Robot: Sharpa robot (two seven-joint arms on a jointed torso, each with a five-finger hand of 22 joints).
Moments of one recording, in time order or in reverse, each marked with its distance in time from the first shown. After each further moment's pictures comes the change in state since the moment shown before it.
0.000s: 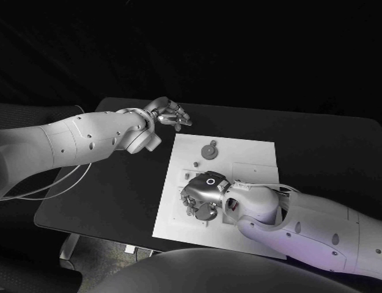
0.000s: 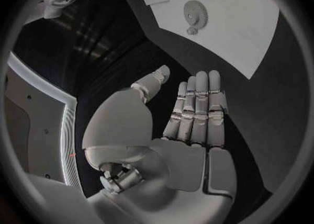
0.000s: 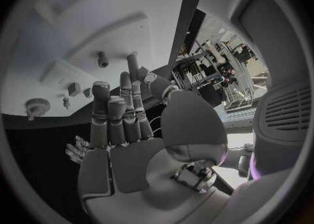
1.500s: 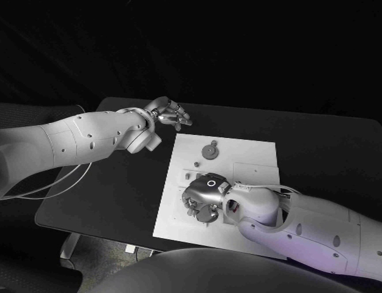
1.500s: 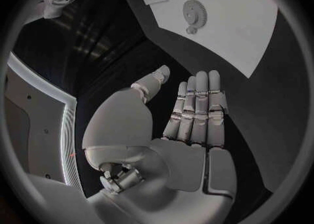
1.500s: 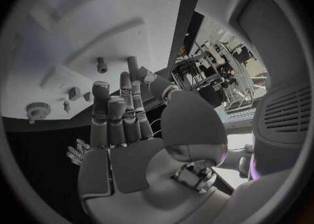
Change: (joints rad) left arm 0.000 -0.003 0.000 0.000 0.000 -0.002 0.001; left_hand 0.000 0.000 0.000 0.000 0.000 0.000 0.000 0.000 0.001 0.000 0.000 0.000 -0.002 0.000 0.000 0.000 0.004 0.006 0.000 0.000 -0.003 0.001; right arm -0.002 -0.001 -0.004 0.003 -0.001 0.019 -0.006; right_hand 0.000 0.000 0.002 0.002 0.001 0.001 -0.003 -0.003 -0.002 -0.001 -0.006 -0.005 -0.002 -0.001 -0.003 -0.006 0.001 0.000 -0.002 -0.002 0.000 0.000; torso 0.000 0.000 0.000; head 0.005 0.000
